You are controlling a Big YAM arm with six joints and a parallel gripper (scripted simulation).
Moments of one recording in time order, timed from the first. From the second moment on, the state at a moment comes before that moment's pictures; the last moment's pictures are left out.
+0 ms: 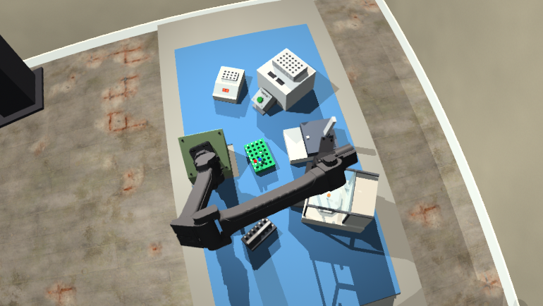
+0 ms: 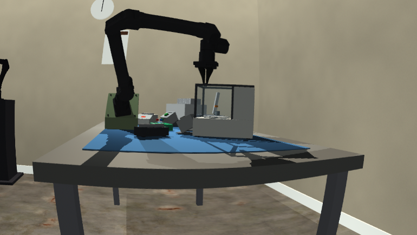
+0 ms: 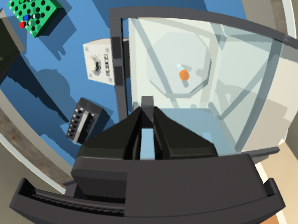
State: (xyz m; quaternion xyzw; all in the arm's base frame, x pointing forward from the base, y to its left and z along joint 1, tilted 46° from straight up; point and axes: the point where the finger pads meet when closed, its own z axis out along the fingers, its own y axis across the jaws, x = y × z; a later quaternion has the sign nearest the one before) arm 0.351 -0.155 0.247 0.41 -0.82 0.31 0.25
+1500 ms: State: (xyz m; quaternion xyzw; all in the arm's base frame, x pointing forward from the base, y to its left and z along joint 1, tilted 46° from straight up) arm 0.347 -0.152 0.245 0.41 -0.82 0.31 0.25
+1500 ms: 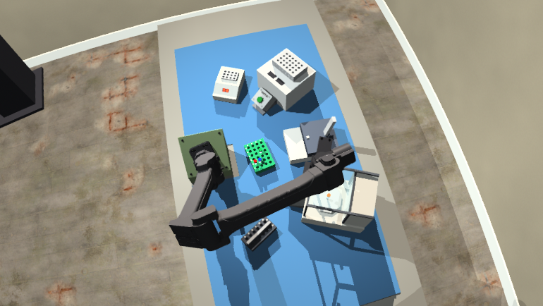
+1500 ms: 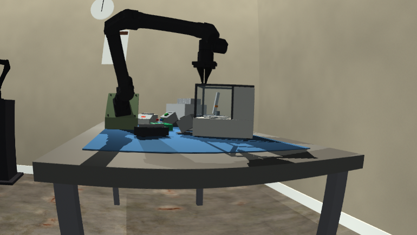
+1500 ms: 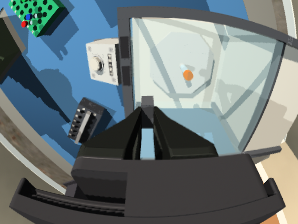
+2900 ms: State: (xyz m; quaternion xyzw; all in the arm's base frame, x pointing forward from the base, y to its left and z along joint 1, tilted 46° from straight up) arm 0.346 -0.153 0.245 0.41 -0.82 0.31 0.25
